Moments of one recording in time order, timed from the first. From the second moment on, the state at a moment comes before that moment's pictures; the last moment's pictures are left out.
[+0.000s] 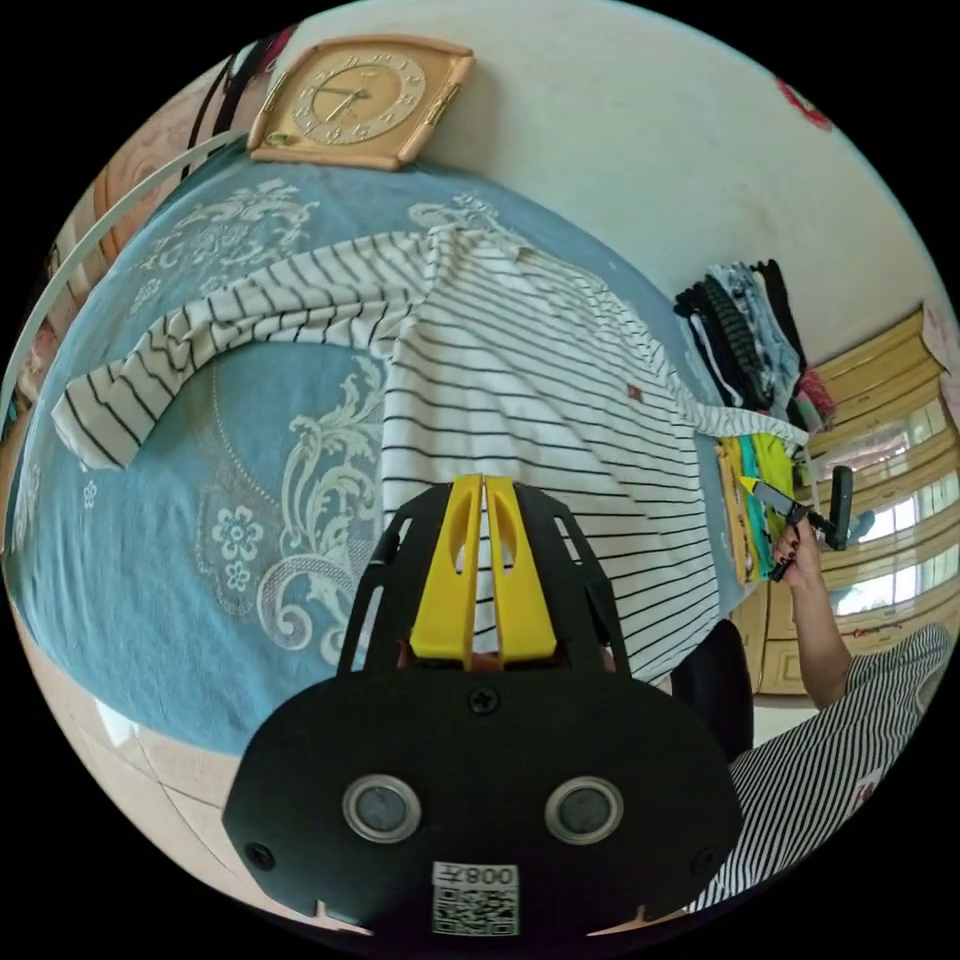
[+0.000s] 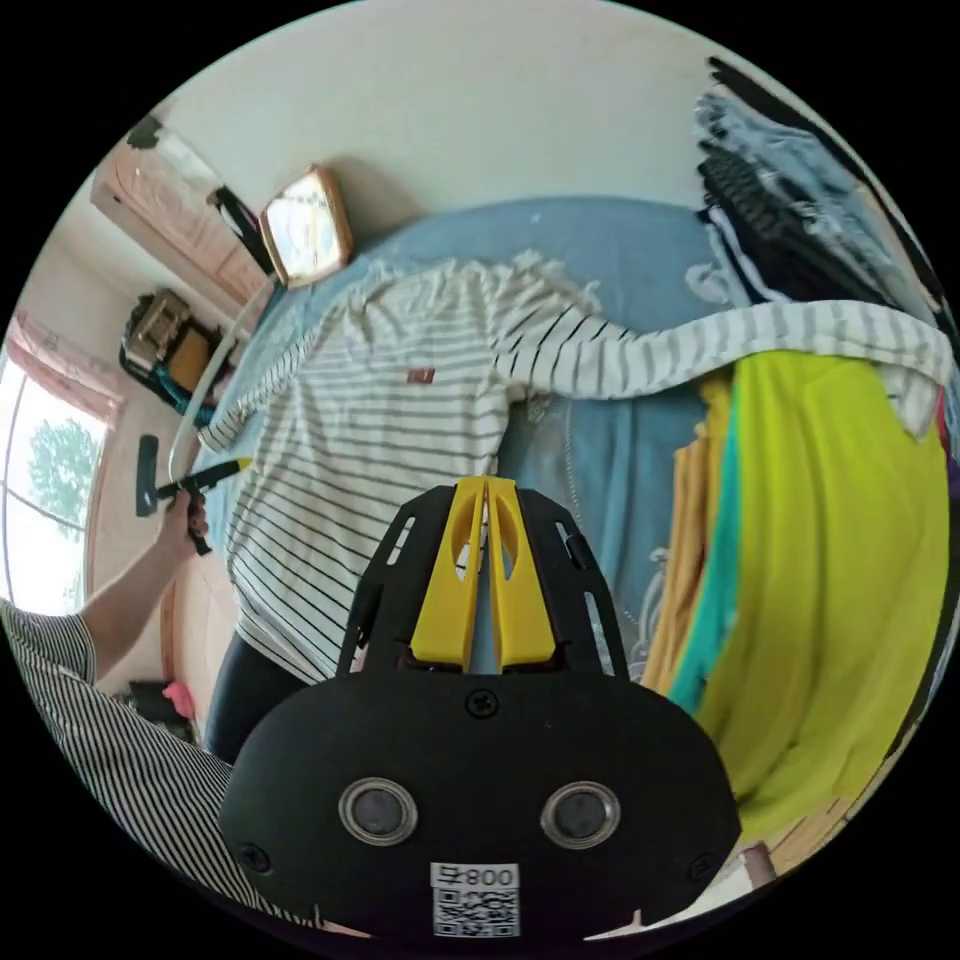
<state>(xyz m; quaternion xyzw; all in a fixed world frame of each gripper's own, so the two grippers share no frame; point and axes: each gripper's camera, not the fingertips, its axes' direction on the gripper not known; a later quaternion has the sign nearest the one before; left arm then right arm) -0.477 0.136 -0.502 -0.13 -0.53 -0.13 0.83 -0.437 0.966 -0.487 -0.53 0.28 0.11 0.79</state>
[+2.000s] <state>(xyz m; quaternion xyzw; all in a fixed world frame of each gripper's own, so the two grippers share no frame) -0.477 0.121 0.159 -0.30 -0.32 0.24 0.87 -0.338 0.736 -0.611 -0.45 0.34 0.08 0.82</state>
